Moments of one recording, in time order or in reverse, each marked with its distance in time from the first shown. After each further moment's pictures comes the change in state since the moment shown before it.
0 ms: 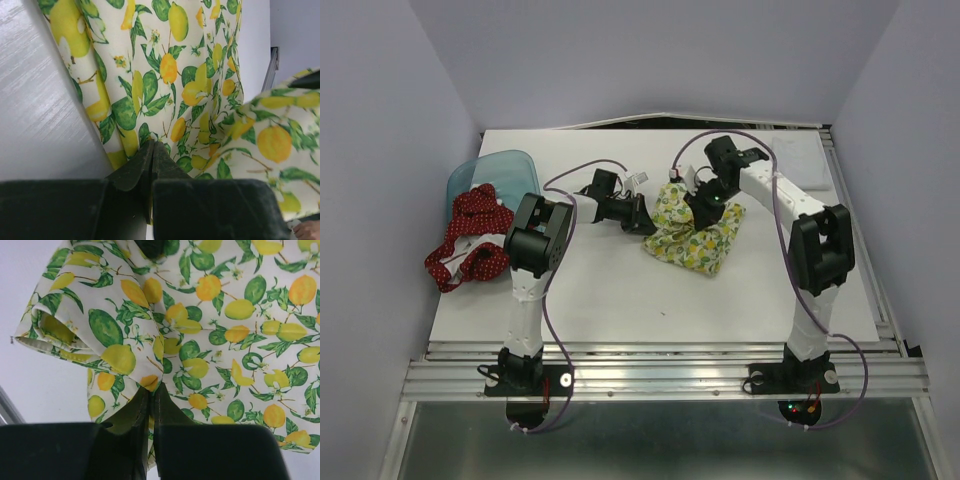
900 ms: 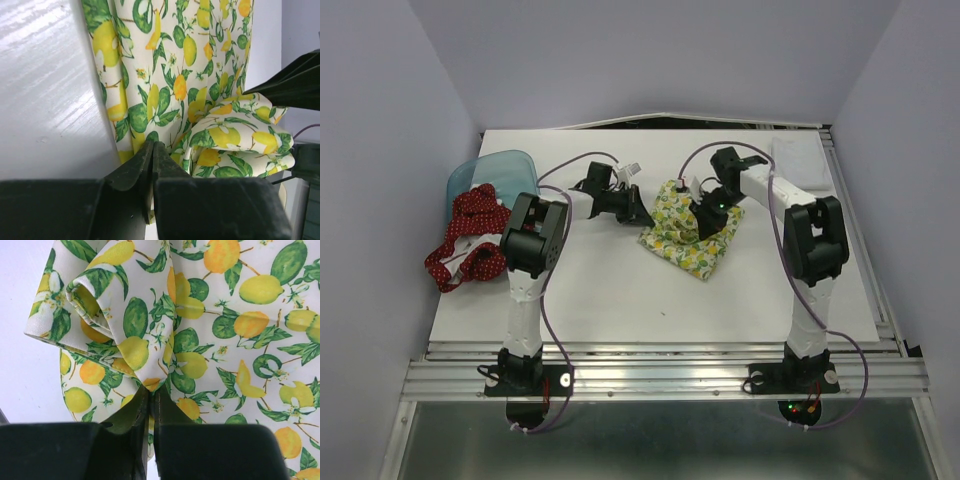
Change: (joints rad) left arm 0.018 -0.026 0.024 0.008 -0.085 -0.048; right arm -0.067 0.111 -0.046 0.022 -0.071 -0.116
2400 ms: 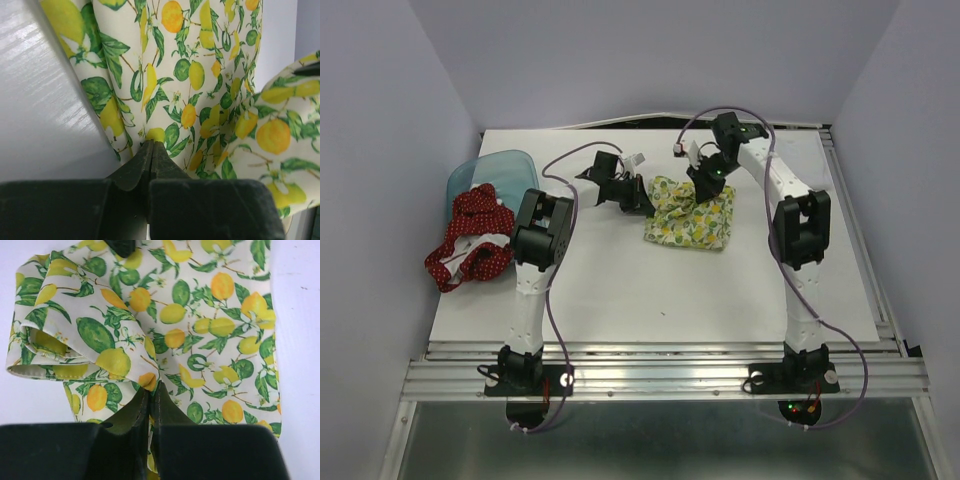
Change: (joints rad) left arm 0.004 0.126 0.241 -0.144 -0.066 0.018; right arm -0.030 0.199 0.493 -0.152 0.027 -0.013
